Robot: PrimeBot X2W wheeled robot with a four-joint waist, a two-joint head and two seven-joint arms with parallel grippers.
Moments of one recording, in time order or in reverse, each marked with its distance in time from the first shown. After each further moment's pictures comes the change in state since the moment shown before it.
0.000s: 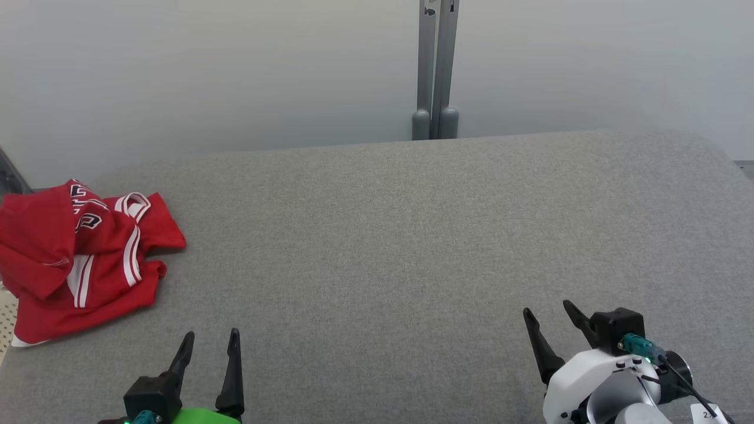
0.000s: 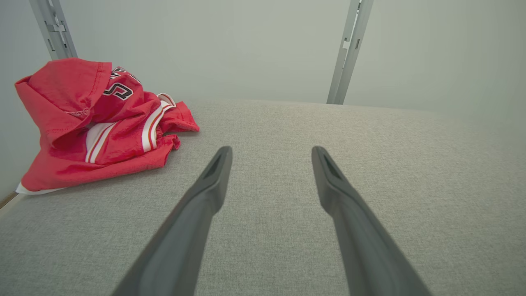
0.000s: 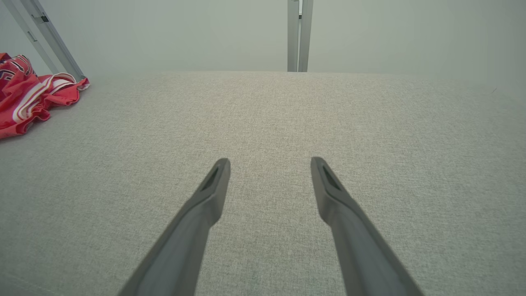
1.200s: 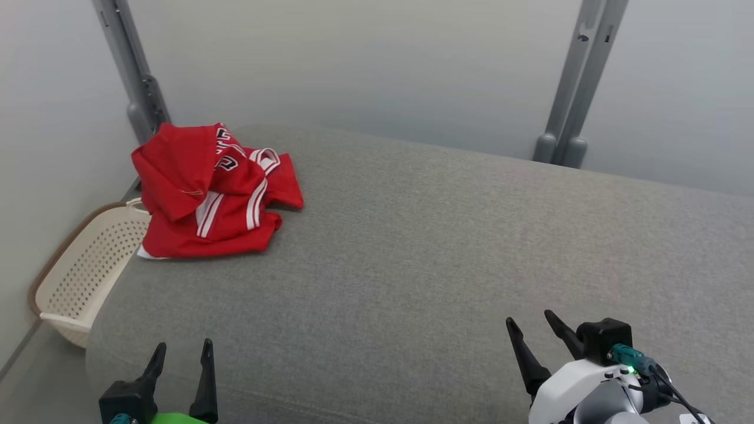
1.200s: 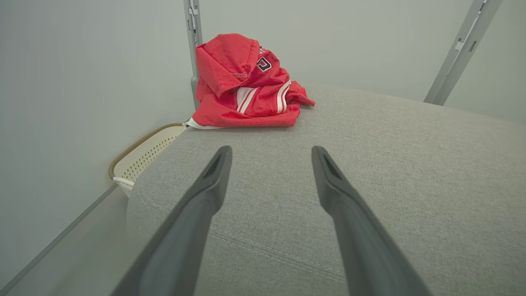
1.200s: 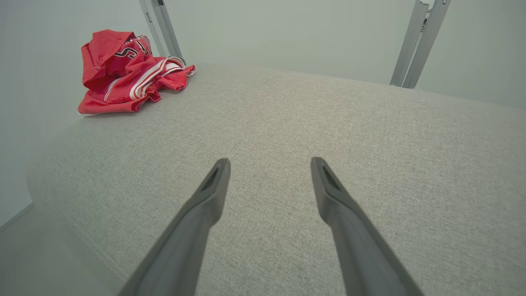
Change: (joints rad) left arm 0.038 0.074 0.012 -0.048 -0.017 0.044 0.068; right arm 0.007 -0.001 0.053 0.032 0.071 0.000 -0.042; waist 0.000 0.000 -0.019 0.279
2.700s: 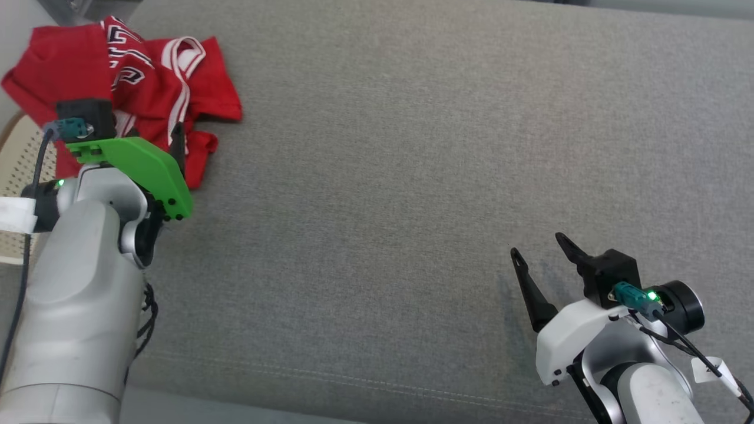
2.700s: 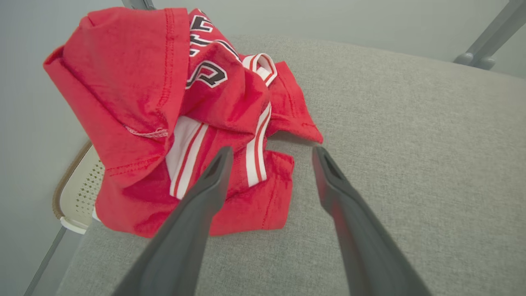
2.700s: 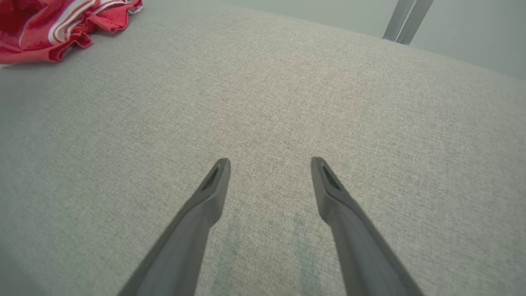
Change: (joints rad) left arm -0.930 -0.015 -0.044 0.686 -0.119 -0.118 0.287; right arm -0.047 0.000 -0.011 -0.371 -0.207 0.000 0.258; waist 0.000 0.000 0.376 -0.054
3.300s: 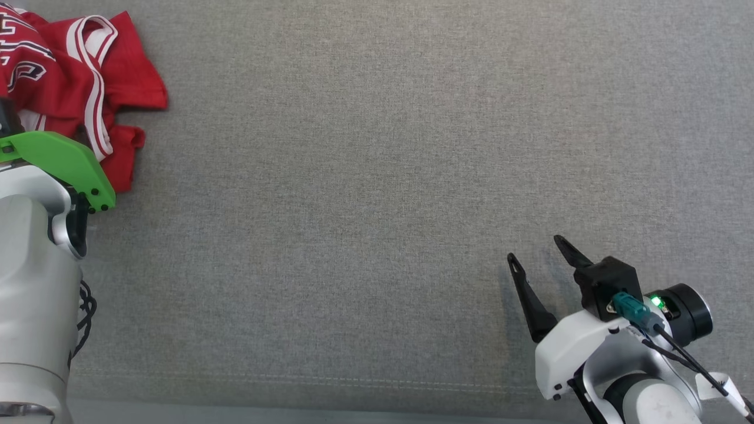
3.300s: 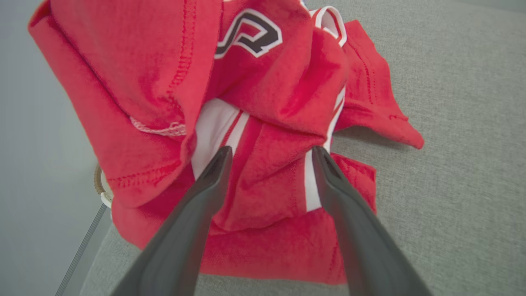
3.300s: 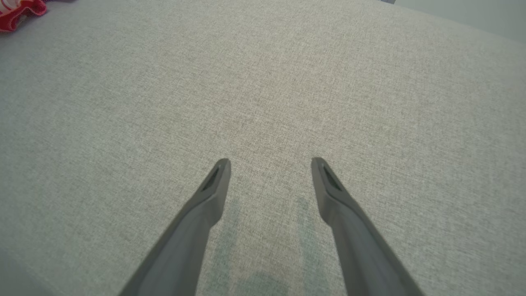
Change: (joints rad) left arm -0.119 0.103 0.026 0.243 0.016 0.090 -0.073; right arm 0.062 0.000 0.032 -0.157 -0.041 0.000 0.088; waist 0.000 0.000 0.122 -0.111
